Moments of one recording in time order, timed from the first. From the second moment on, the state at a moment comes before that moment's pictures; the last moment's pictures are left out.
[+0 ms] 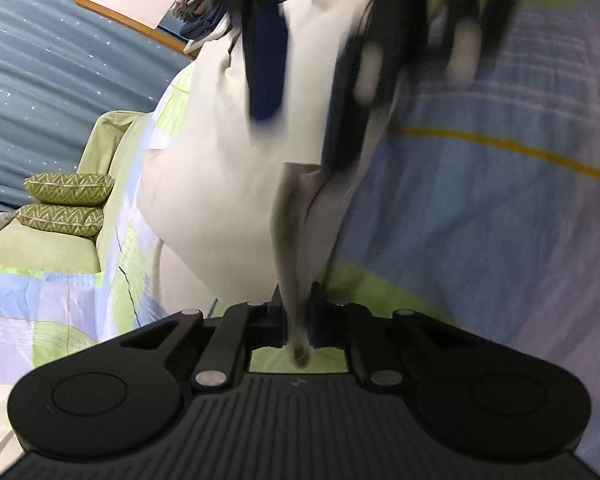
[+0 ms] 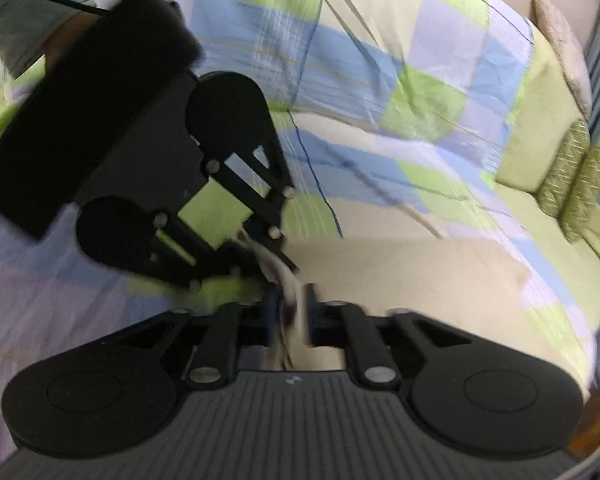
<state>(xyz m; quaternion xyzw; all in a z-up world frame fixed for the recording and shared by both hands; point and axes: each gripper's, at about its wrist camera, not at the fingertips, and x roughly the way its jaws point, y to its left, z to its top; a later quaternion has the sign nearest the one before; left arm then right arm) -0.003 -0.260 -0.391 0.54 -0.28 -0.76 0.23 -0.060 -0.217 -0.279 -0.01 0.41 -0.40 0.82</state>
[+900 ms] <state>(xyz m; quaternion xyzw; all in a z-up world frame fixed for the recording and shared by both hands) -0.018 -0.255 -0.390 0.56 -0.28 -0.74 0.25 -0.147 -0.125 -0.350 -0.38 0.48 -0.35 0.71</state>
